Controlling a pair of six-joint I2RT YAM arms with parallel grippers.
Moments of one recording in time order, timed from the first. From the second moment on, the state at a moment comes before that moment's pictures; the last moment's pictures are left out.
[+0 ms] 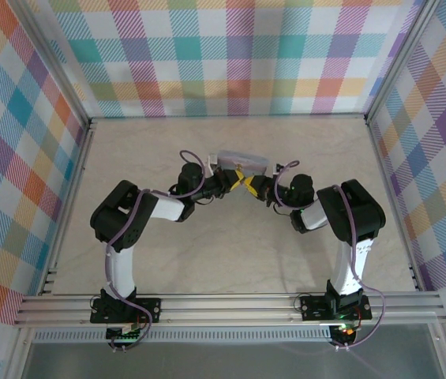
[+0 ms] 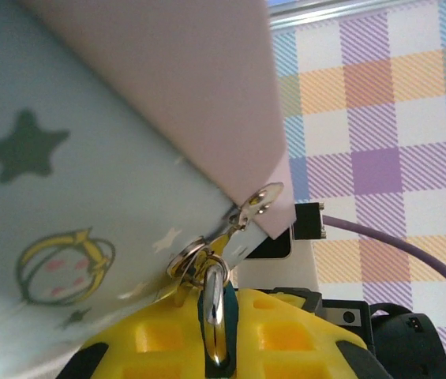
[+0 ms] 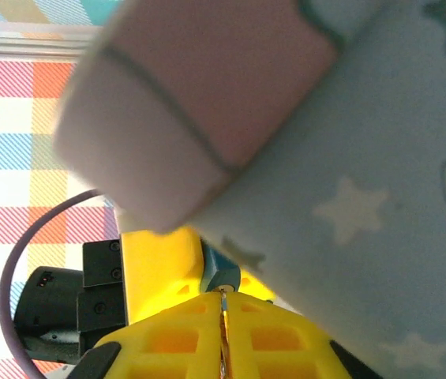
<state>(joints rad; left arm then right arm) -0.55 1.97 0.91 0.89 0.55 -1.27 0.35 1.93 0.60 1.26 -0.73 1.45</state>
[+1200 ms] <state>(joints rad) -0.61 2.00 0.90 0.71 0.60 -1.14 0.36 1.72 0.42 0.99 -0.63 1.28</state>
